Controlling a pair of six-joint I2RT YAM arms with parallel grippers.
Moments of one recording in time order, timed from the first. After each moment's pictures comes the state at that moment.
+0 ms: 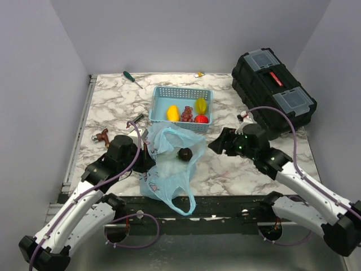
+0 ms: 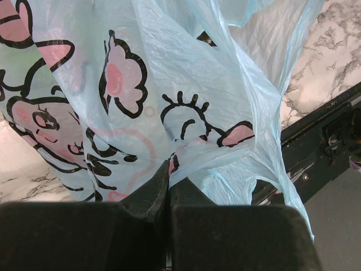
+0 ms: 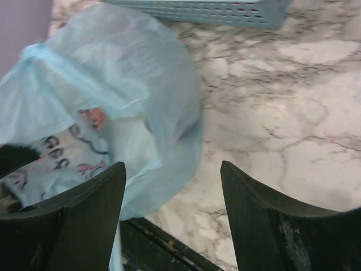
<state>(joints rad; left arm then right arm) -0.54 0.65 0.66 -0.67 0.22 -0.42 0.60 0.98 0.70 -0.28 -0.05 0.64</state>
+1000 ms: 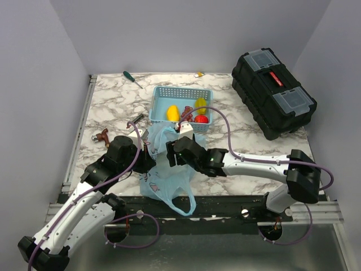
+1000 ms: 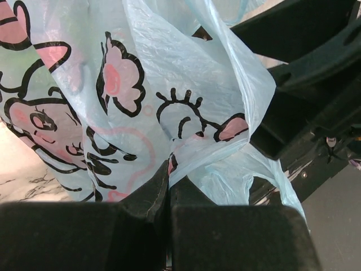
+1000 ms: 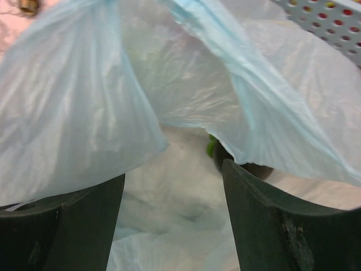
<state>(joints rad) -0.55 0.64 0.66 -0.67 0.22 -0.42 1.18 1.55 1.05 -0.13 0.44 0.55</state>
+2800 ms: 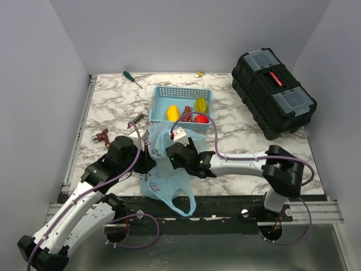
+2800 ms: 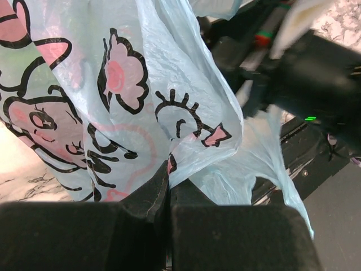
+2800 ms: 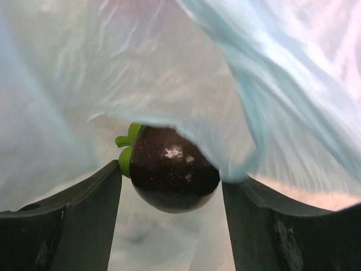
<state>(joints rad) -0.57 0.64 0.66 -0.67 0.21 -0.42 1.18 1.77 1.07 -0.14 0.64 0.43</state>
